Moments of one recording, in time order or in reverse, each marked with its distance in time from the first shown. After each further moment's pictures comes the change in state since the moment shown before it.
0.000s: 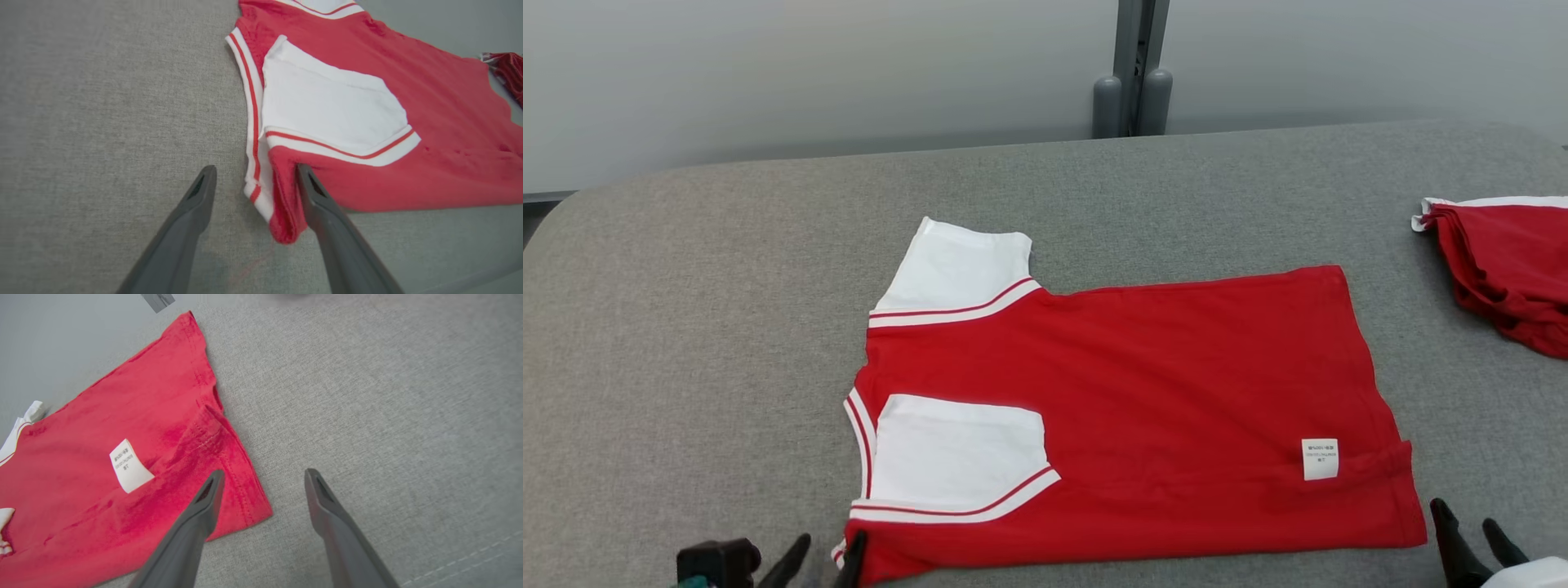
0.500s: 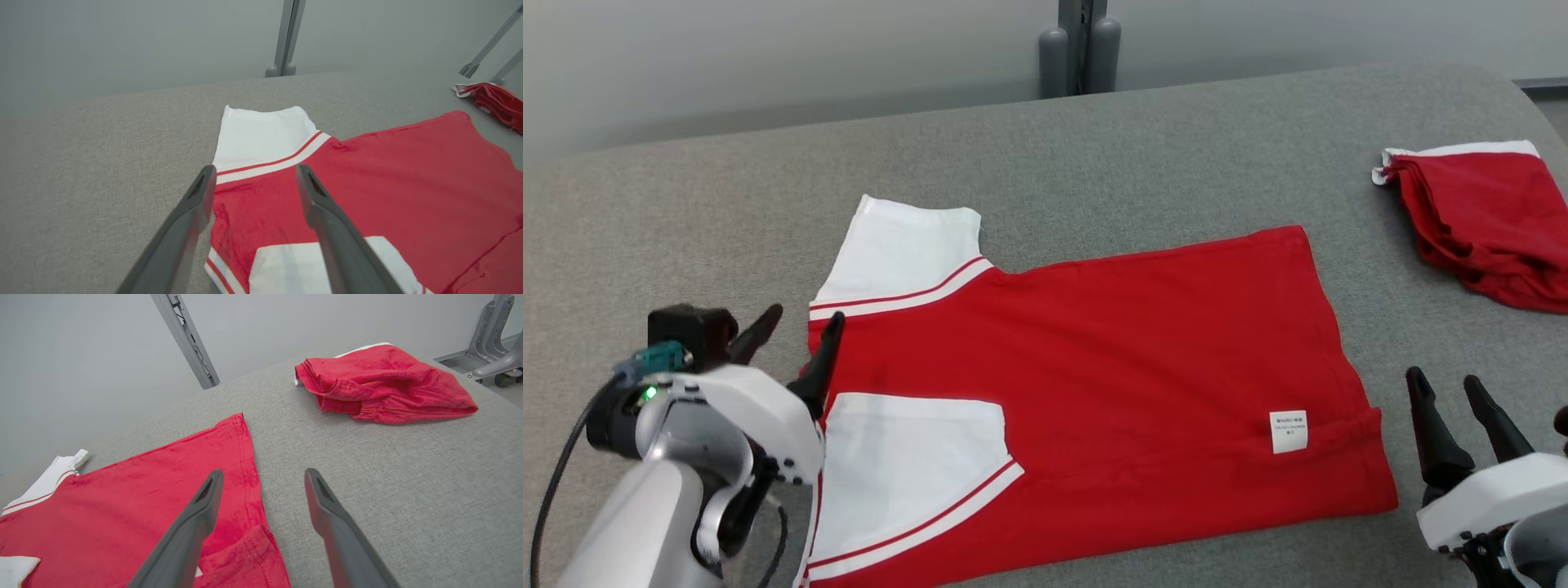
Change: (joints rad) left arm -0.455 0.082 -0.026 0.089 0.075 -0.058 0.092; right arm -0.133 -0.036 0.092 -0.160 -0.066 0.000 -0.048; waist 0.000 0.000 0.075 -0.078
